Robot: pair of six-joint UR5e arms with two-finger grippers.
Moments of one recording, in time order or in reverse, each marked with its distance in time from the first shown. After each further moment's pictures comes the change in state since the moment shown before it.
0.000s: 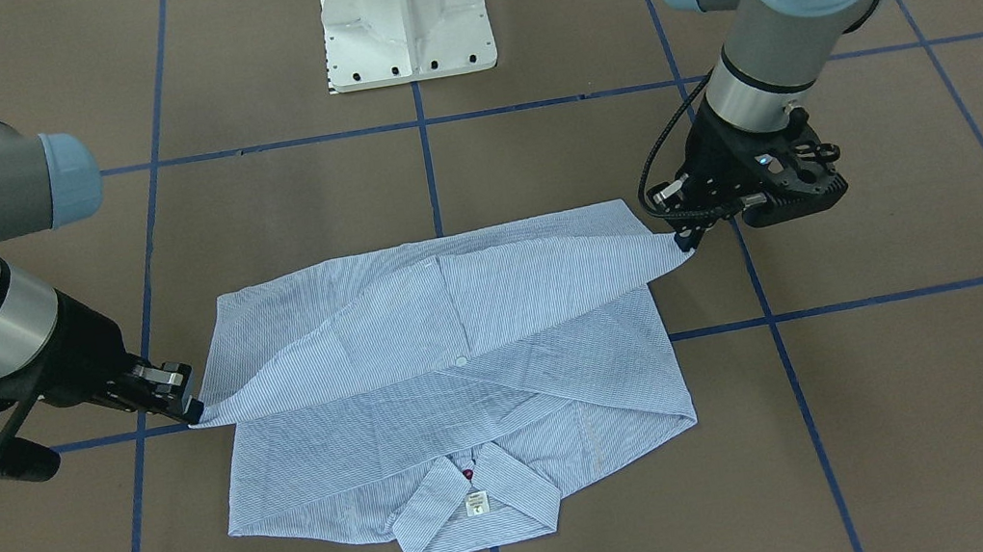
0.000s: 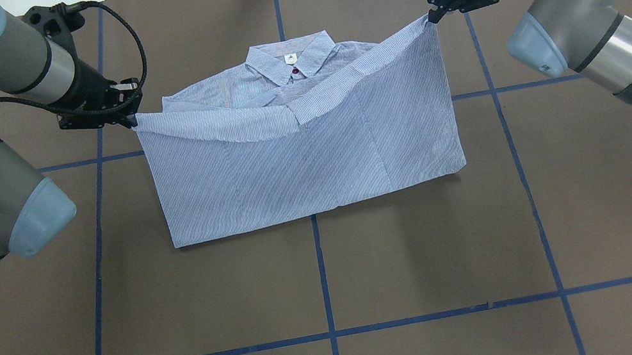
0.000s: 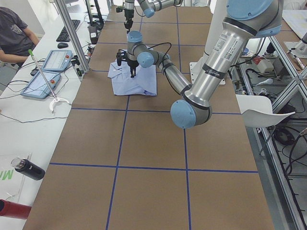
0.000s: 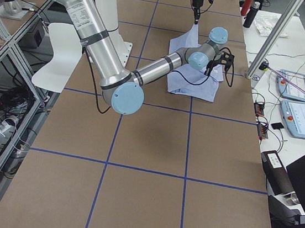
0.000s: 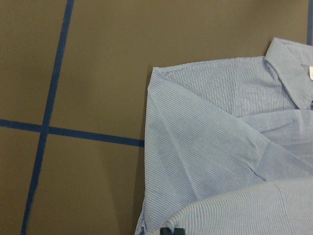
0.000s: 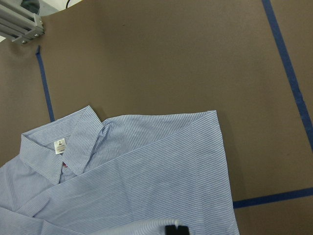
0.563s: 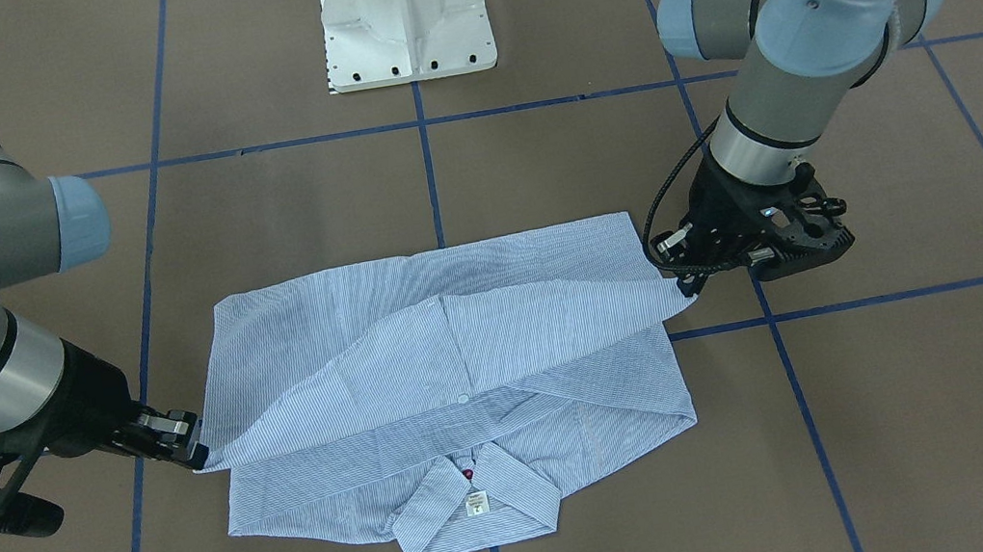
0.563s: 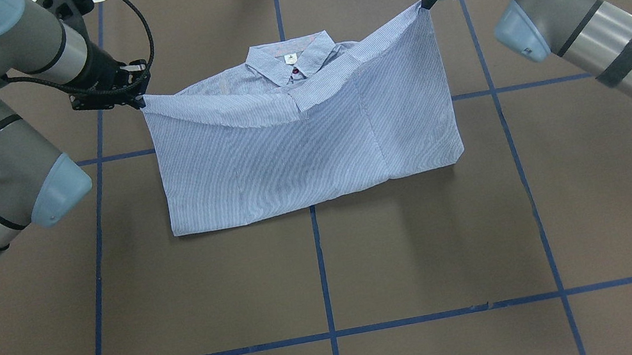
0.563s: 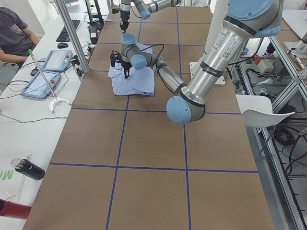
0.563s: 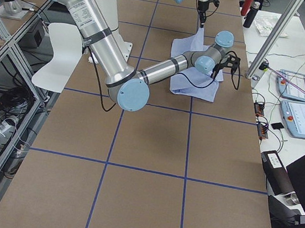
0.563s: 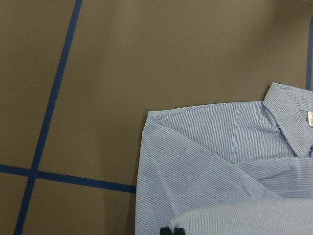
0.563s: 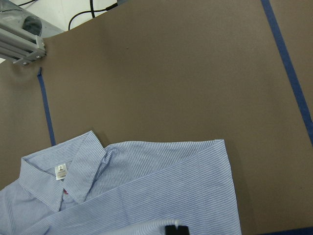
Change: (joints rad) left arm -0.016 -0.048 0.137 -0.114 0.003 -0.009; right arm 0.014 0.064 -0.143 0.091 -0.010 0.000
